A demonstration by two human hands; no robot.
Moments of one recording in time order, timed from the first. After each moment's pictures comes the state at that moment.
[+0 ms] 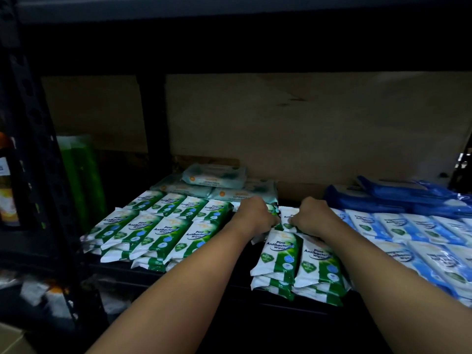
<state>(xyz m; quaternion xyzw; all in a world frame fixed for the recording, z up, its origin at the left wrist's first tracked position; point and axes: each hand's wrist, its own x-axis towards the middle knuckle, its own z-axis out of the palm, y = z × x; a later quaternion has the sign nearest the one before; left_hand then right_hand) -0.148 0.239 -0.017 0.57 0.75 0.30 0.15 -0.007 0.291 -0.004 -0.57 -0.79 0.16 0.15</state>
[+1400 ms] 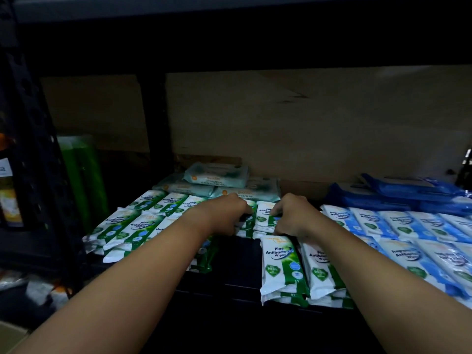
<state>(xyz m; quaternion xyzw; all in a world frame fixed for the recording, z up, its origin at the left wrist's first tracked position) -0.216 0.211 -0.004 0.77 0.64 0.00 -0.07 -0.039 0.290 -0.015 -0.46 -0.85 0.20 0.15</state>
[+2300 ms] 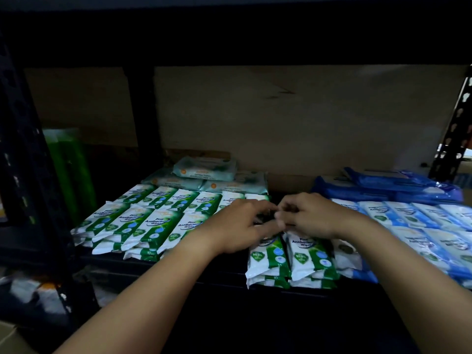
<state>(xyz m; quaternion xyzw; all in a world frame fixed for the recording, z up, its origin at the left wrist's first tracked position) -0.151 0.166 -0.015 0.76 0.59 0.26 0.07 0.035 0.248 0.016 -0.38 -0.90 0.17 0.12</state>
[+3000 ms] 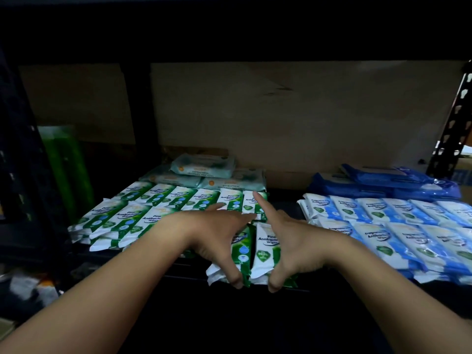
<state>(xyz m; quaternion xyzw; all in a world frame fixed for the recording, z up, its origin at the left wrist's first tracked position) -0.163 0.138 0.015 0.76 0.64 -0.07 0.10 0.030 0.205 -0.006 -0.34 -0.92 0.19 -0.01</state>
